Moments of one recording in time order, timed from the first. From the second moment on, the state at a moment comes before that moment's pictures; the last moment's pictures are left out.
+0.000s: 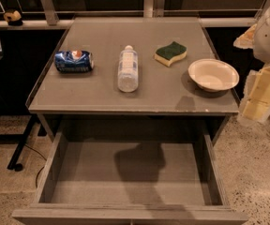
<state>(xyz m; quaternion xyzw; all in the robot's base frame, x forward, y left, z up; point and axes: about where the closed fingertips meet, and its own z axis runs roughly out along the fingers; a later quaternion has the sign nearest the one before) 0.438 -0.217 0.976 -0.60 0.78 -0.03 0.16</state>
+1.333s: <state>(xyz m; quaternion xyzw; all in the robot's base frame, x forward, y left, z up) 0.451 -0.225 0.973 -0.44 0.85 -0.07 0.27</state>
